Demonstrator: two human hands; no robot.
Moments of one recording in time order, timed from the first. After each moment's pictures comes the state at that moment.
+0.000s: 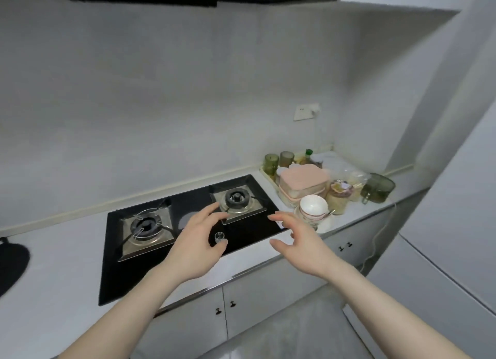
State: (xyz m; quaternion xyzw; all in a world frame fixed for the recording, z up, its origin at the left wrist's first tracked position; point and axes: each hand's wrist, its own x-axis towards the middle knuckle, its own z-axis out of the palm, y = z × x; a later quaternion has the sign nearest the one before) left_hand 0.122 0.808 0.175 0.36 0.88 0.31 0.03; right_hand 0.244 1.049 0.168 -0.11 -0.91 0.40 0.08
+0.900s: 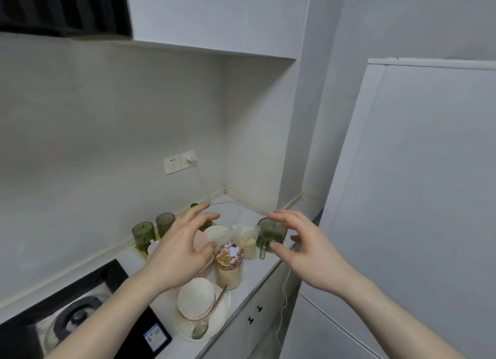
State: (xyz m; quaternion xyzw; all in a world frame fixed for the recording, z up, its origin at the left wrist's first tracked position) left_hand 0.037 1.251 0.236 0.55 0.76 0.34 0.01; right_hand 0.273 1.411 0.261 -0.23 -0.89 0.32 0.25
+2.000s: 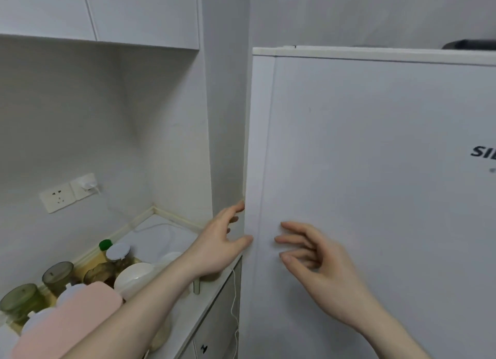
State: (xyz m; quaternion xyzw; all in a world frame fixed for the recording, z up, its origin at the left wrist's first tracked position) left_hand 0.143 1.554 0.248 0.62 0.64 0.40 0.21; right_hand 0.388 1.568 0.270 -0.35 -0.75 0.42 0.37
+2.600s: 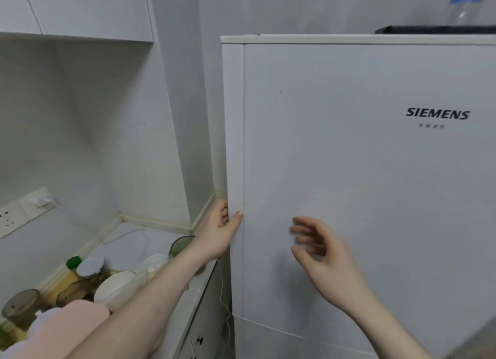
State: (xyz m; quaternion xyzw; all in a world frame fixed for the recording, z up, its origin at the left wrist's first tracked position) left_hand 0.156 1.565 0.219 0.54 0.51 0.54 0.41; right_hand 0.402 1.514 0.241 -0.47 -0.68 0.33 0.46
